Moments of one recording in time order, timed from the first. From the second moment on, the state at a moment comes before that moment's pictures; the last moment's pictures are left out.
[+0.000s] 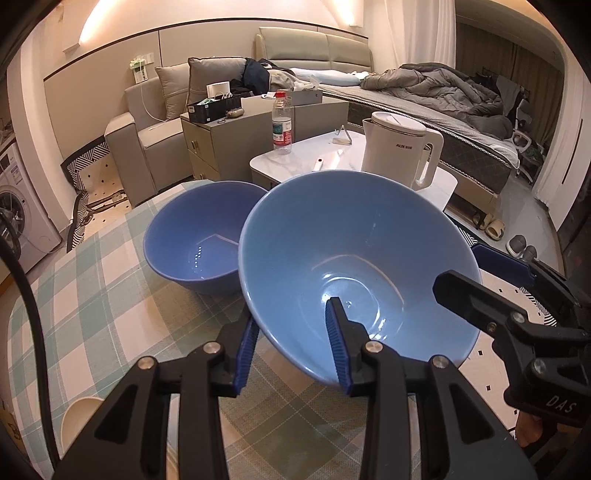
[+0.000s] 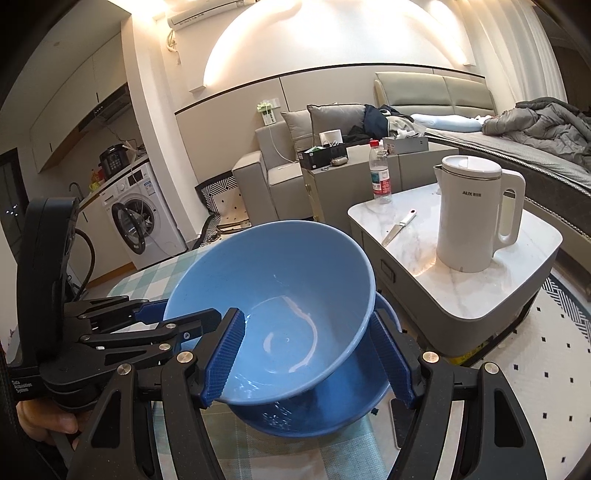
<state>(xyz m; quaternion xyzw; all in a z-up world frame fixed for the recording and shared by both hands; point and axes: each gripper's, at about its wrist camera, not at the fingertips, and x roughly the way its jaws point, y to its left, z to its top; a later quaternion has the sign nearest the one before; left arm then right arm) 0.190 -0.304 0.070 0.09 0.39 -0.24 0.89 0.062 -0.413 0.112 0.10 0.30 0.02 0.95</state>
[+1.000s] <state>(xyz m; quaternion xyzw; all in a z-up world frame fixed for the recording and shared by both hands) 0.186 -0.325 0.040 0.12 0.42 -0.25 0.86 0.078 -0.414 0.092 0.07 0.34 -0.02 0.94</state>
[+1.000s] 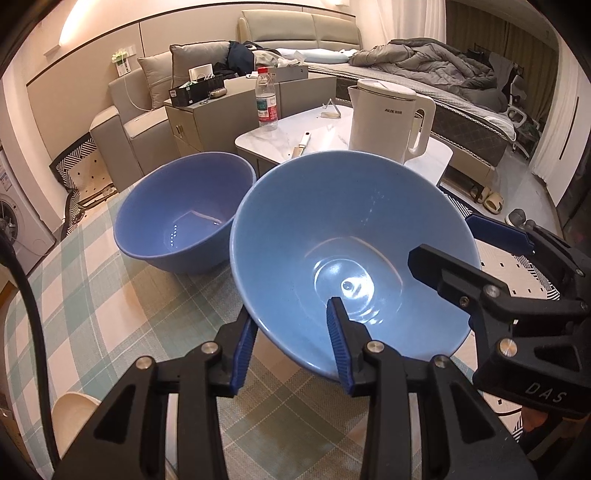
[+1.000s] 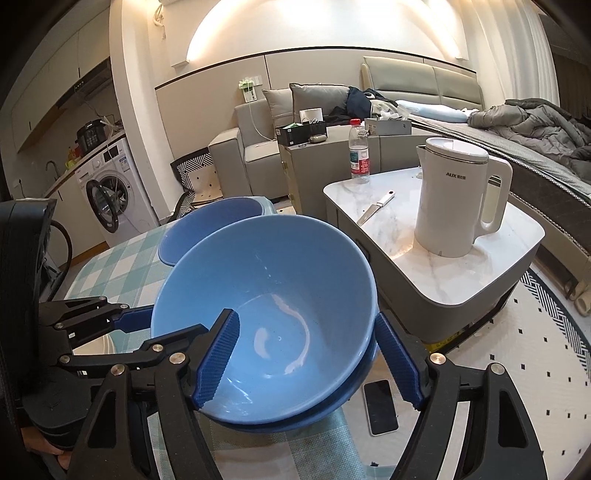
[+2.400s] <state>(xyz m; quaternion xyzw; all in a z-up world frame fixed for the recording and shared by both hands) 0.176 -0.278 0.038 0.08 0.43 -0.23 0.87 0.084 -0.402 0.089 0.07 0.33 0.01 0.94</state>
